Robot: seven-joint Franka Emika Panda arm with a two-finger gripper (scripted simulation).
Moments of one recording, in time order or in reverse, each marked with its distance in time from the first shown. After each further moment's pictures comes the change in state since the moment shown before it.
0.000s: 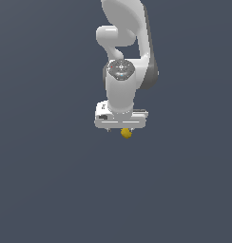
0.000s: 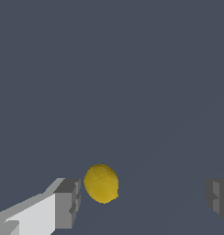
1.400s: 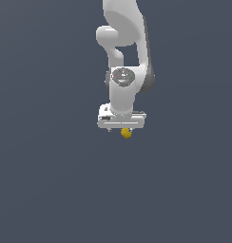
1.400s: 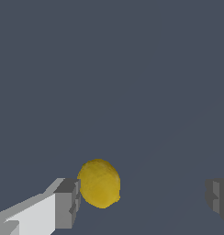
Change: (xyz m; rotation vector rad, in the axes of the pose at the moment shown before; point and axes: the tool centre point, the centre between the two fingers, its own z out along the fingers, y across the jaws) arm -0.024 -0.002 0.039 -0.018 0.010 -0.003
